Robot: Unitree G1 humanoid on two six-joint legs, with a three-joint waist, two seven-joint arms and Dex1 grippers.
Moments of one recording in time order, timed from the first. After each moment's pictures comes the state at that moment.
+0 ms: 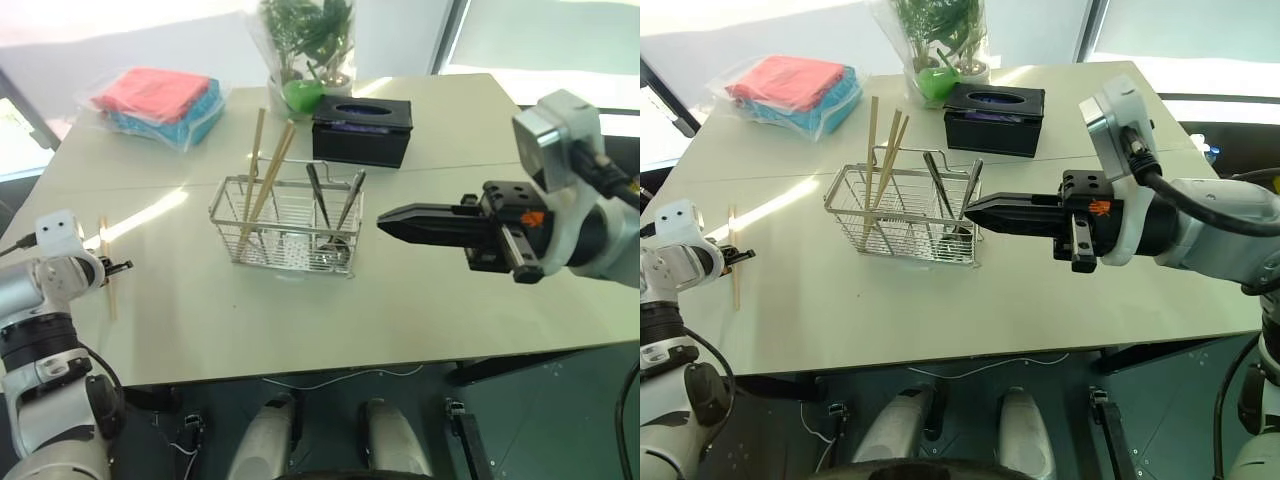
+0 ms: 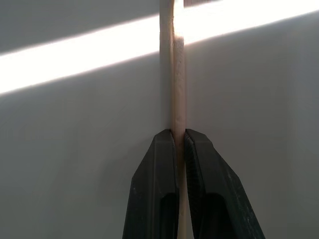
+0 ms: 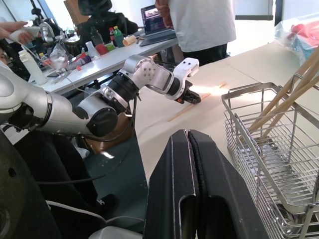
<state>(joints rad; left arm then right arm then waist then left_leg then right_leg) -0.55 0.62 0.52 0.30 -0.24 1.09 -0.07 -0.62 -1.02 -0.21 -0.52 1.60 1.02 0.52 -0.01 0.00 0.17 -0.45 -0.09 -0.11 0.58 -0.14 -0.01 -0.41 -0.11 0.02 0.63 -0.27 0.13</state>
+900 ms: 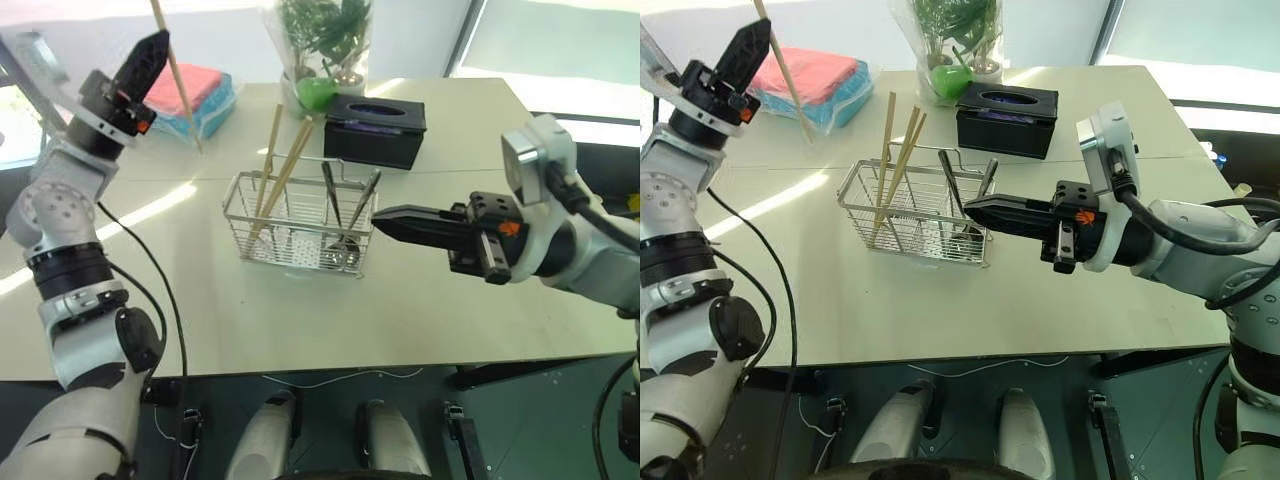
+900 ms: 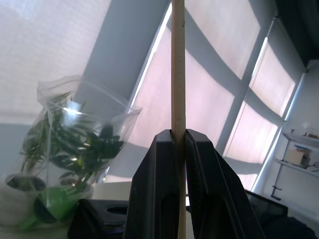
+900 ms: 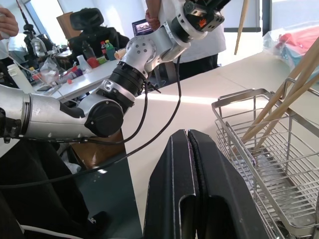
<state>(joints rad) -0.95 0.49 0.52 0.38 -0.82 0.58 -0.85 -0.51 -0.91 -0.21 -0.56 1.48 0.93 0.50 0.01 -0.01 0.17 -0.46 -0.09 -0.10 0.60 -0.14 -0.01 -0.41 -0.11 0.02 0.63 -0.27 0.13</state>
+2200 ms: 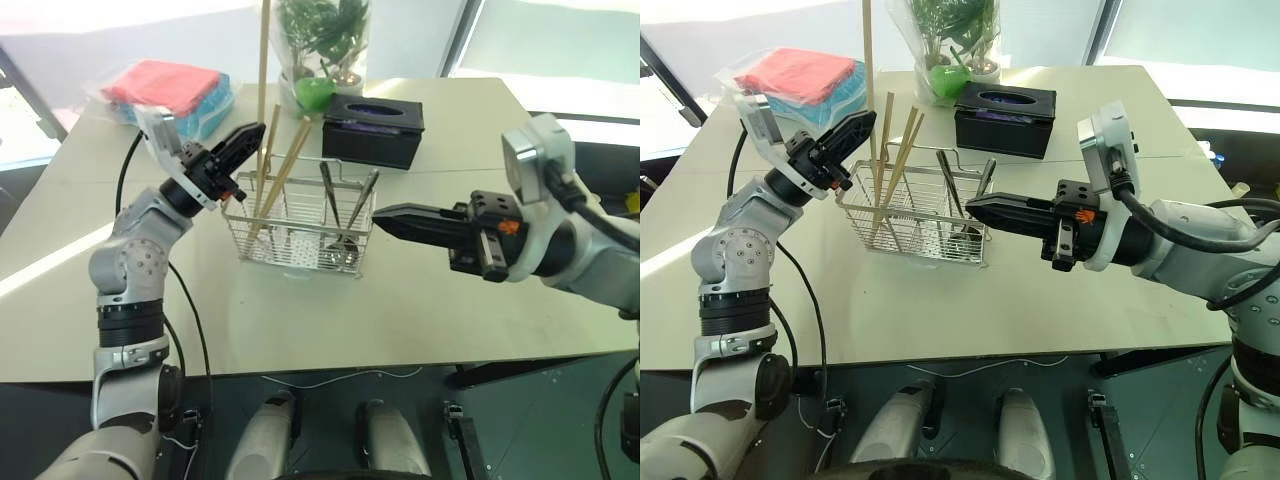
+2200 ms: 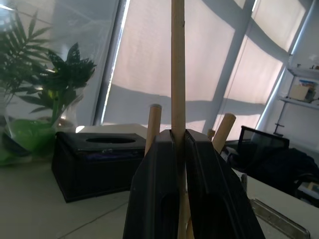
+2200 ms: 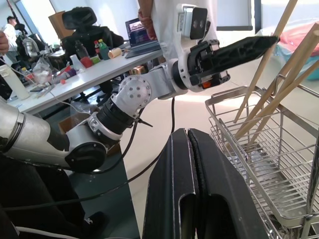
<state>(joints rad) -0.63 0.38 0.27 0.03 -0.70 0.46 -0.75 -0.51 -0.92 -0.21 -0.57 1.50 0.93 0.46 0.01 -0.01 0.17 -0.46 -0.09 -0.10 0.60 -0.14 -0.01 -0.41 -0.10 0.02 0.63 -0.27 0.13</state>
